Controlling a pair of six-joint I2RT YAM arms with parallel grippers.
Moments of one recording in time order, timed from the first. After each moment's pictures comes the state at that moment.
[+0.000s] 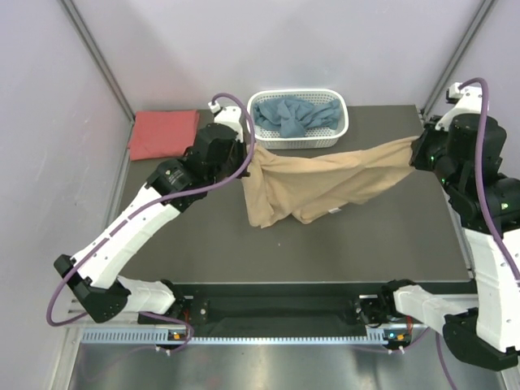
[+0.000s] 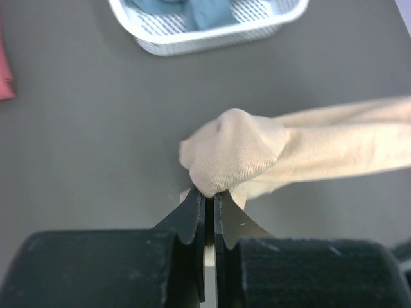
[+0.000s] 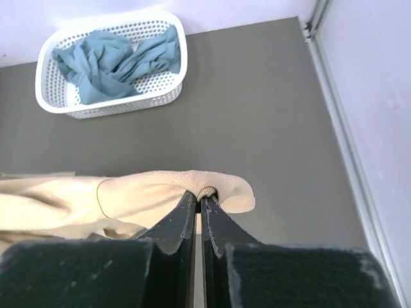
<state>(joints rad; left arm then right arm) -0.75 1.31 1.55 -0.72 -0.34 -0.39 0.25 1.04 1.71 -1.05 0.30 0.22</state>
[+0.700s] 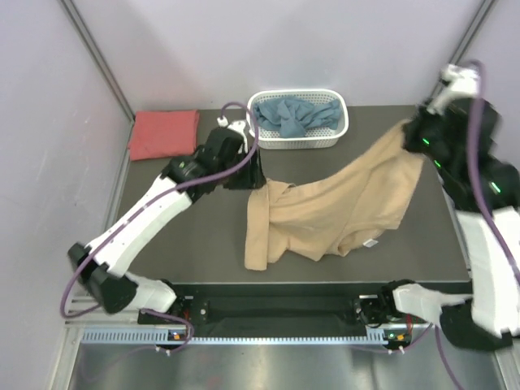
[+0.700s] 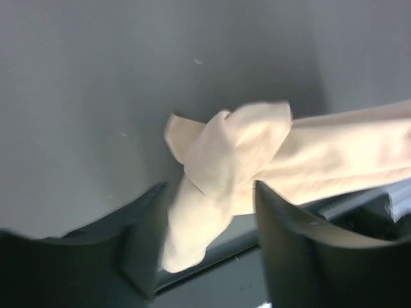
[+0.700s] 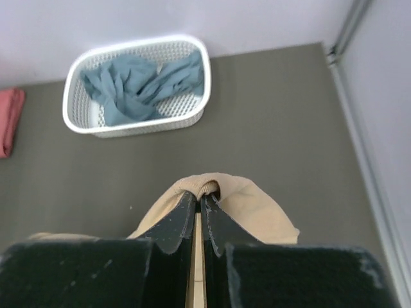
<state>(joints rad) -0.71 1.32 1.44 -0.81 -0.04 -0.55 0.25 1.07 1.78 -0.98 0.28 0.21</state>
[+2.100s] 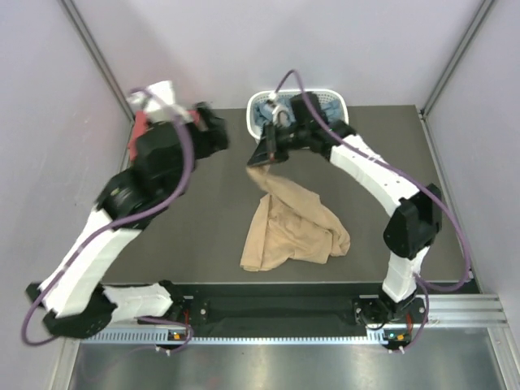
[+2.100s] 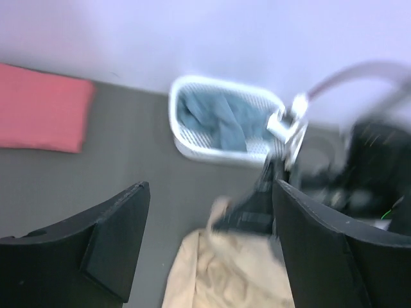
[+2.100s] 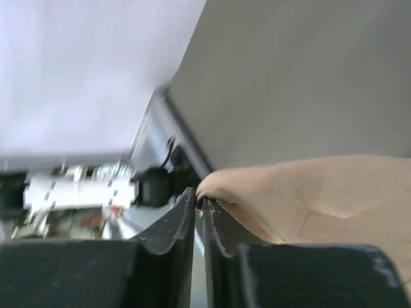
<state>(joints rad) -0.80 1.21 1.69 -0.66 -0.64 -0.47 0.58 1.81 1.79 -0.55 -0.69 0.59</state>
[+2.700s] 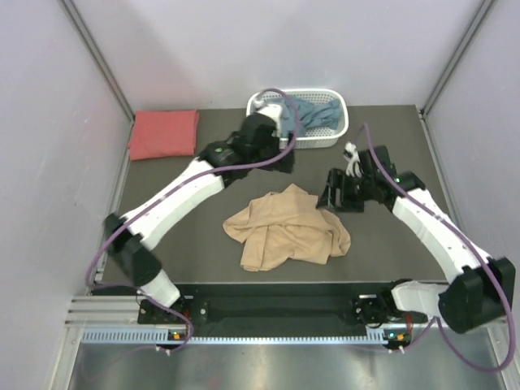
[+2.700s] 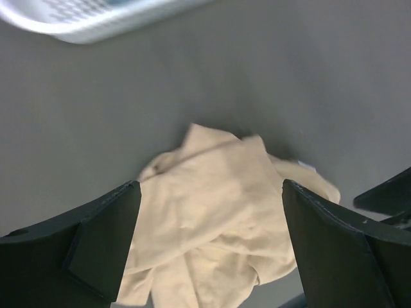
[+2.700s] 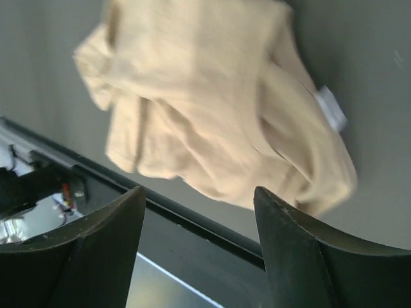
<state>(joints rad) -0.77 1.57 1.64 -0.63 -0.24 -0.39 0.35 1.25 1.07 -0.75 -0.38 0.44</state>
